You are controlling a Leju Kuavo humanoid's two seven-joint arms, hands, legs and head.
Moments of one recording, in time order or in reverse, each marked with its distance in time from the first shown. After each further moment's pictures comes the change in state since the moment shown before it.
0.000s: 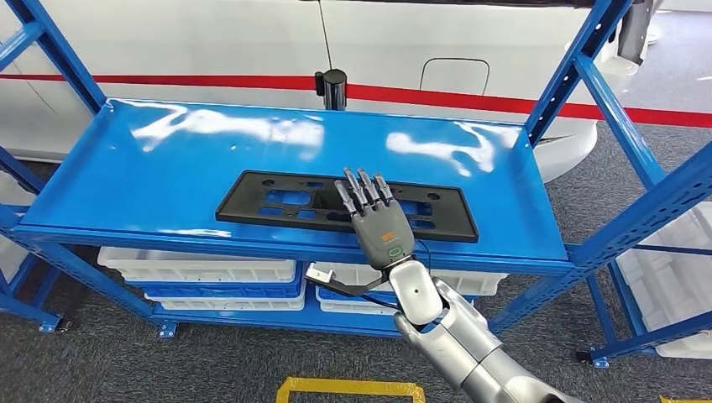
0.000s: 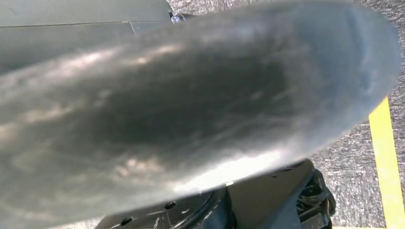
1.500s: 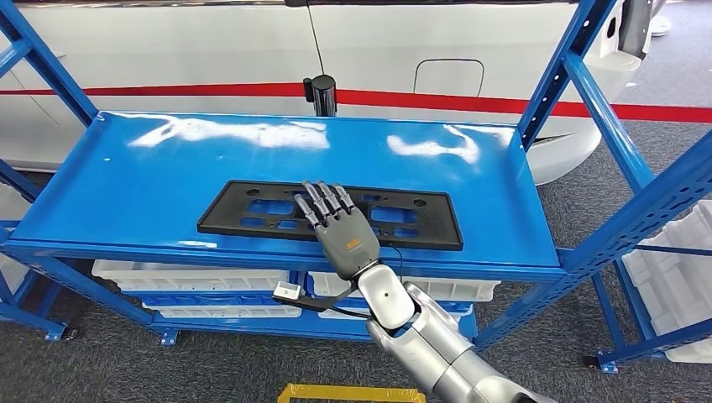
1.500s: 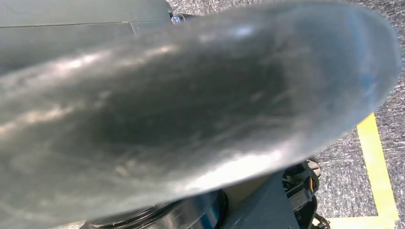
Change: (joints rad) left arm -0.007 -0.004 0.002 0.000 -0.046 0.033 -0.024; right arm -0.021 0.129 0.007 0.095 0.000 0.020 -0.120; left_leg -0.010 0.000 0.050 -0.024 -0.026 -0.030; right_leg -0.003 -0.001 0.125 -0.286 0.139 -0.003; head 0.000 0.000
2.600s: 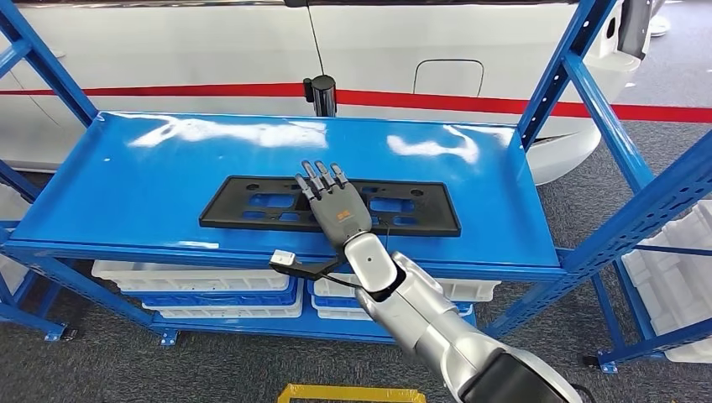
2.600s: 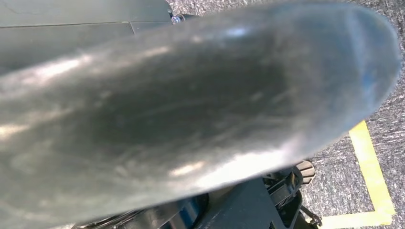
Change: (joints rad) left arm -0.044 -0.006 -0.008 0.000 -0.057 -0.005 0.021; right arm -0.213 0.090 -0.007 0.312 -0.002 0.147 0.059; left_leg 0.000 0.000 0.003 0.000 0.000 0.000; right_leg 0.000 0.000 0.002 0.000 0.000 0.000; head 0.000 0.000
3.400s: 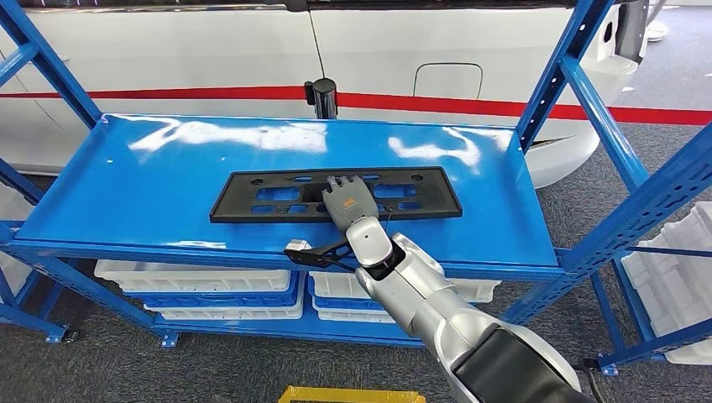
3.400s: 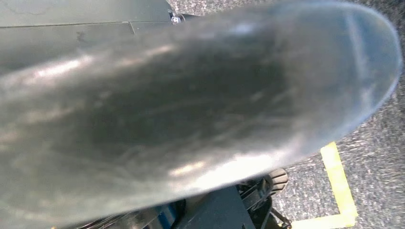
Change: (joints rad) left arm -0.012 0.000 0.000 0.000 0.023 0.022 -0.077; right arm -0.104 0.027 -0.029 0.162 -0.017 0.251 0.009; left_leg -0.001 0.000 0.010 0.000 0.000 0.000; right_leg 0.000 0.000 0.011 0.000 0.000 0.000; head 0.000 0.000
